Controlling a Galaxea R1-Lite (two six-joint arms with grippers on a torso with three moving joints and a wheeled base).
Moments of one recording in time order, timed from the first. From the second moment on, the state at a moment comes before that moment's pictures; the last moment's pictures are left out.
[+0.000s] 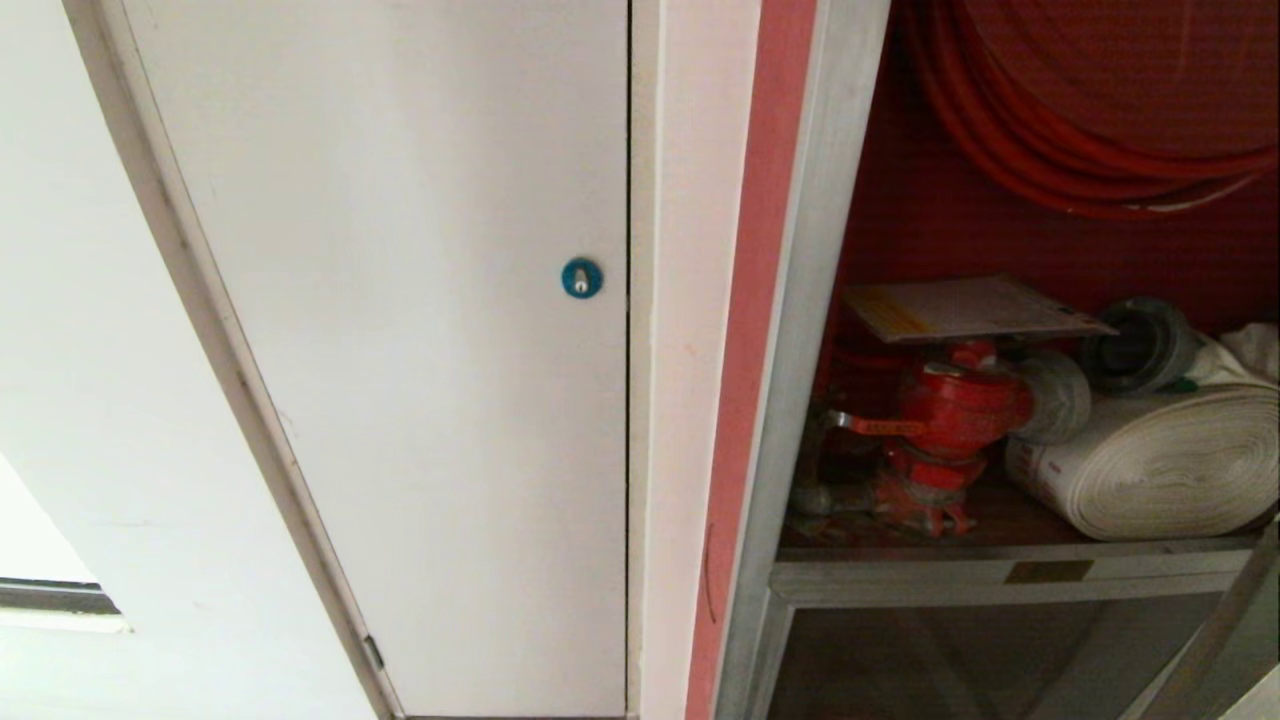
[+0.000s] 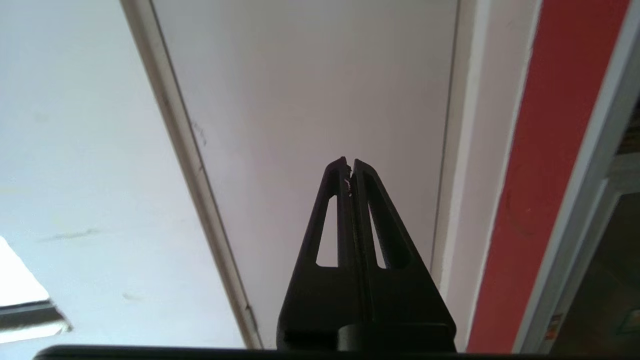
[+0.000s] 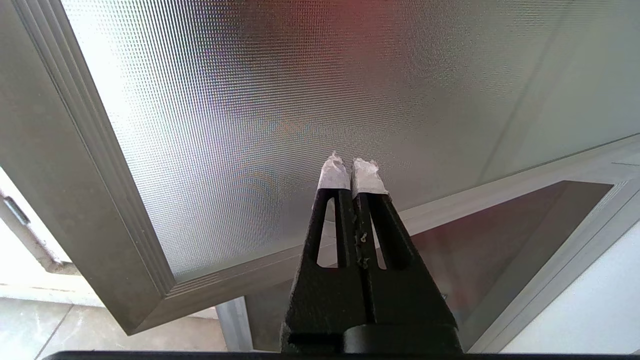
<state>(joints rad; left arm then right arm) -0.01 0.04 -0.12 -0.10 -0.13 0.06 0.01 0.00 -0.01 0.02 0.04 -0.05</state>
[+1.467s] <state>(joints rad) -0.01 0.00 0.00 0.00 -0.02 0.03 0.01 0.00 -0.01 0.02 0.04 -0.05</state>
